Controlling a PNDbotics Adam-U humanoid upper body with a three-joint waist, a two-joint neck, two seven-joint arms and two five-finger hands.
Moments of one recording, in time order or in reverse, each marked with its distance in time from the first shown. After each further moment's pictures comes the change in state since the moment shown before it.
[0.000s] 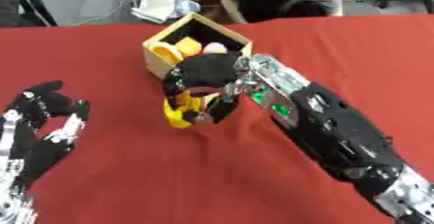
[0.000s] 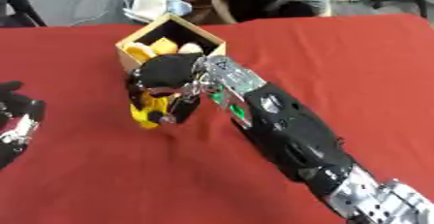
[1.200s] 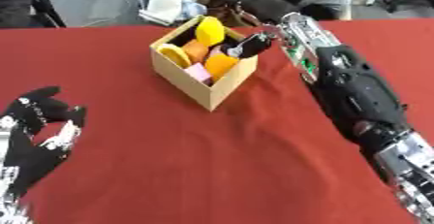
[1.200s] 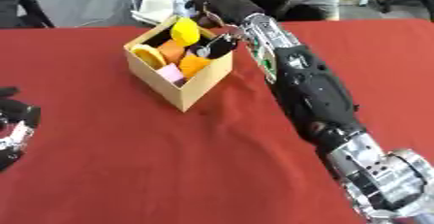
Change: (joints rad) left arm -0.001 -0.002 -0.012 -0.001 0.004 0.001 -0.010; right arm -0.106 -0.004 -0.312 0.381 0.243 0.244 -0.327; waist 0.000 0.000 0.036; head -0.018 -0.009
